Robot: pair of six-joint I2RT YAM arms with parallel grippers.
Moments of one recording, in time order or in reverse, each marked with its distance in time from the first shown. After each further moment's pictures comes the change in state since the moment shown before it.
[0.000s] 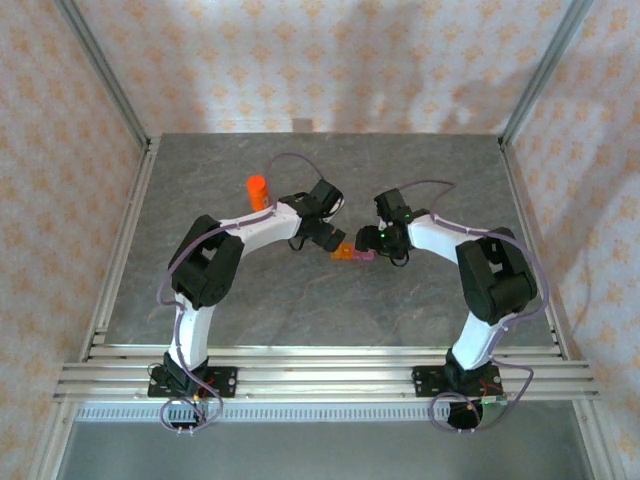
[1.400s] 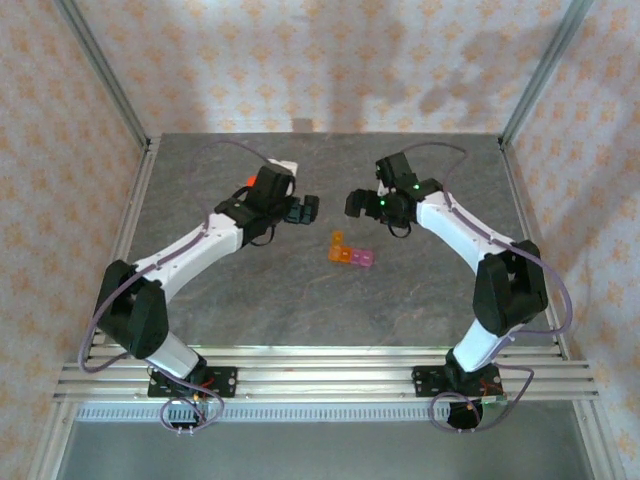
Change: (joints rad) left arm 0.126 -0.512 -0.280 0.165 -0.011 -0.253; right arm 0.013 -0.082 0.328 -0.216 0.001 0.006
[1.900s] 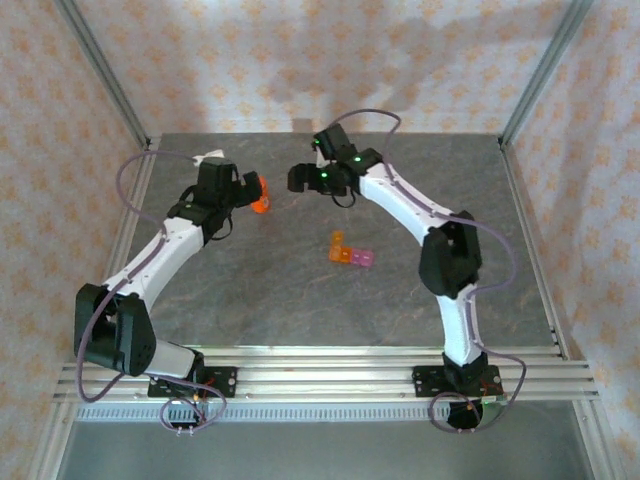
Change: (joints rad) left arm 0.302 -0.123 -0.114 0.054 -0.059 -0.193; right arm 0.199 0.459 0.660 -0.077 -0.042 -0.034
